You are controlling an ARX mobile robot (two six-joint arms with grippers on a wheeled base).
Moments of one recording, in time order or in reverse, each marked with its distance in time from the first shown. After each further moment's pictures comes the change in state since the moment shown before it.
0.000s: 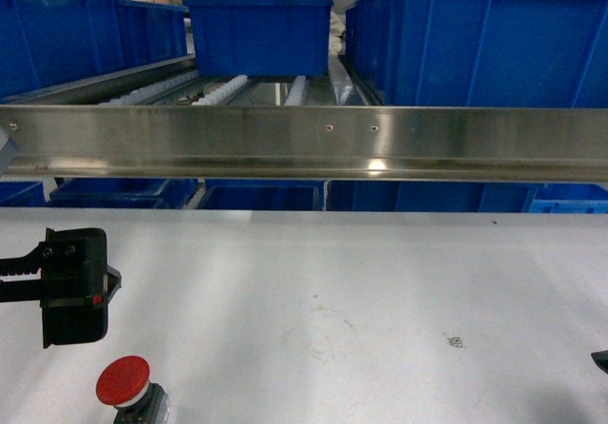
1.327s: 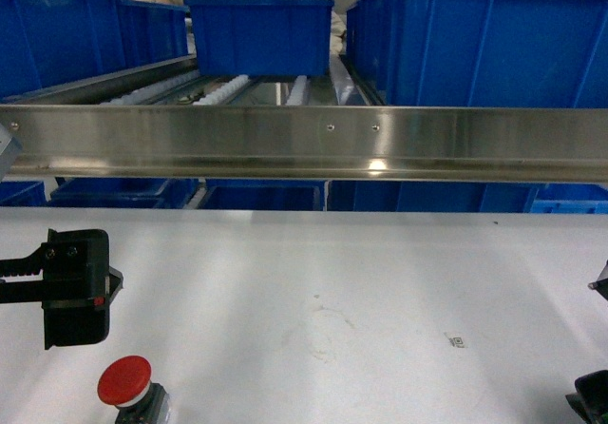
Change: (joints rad) left arm 0.000 0.000 0.000 0.000 0.000 0.006; right arm 0.068 0.190 -0.004 0.121 0.129 0.087
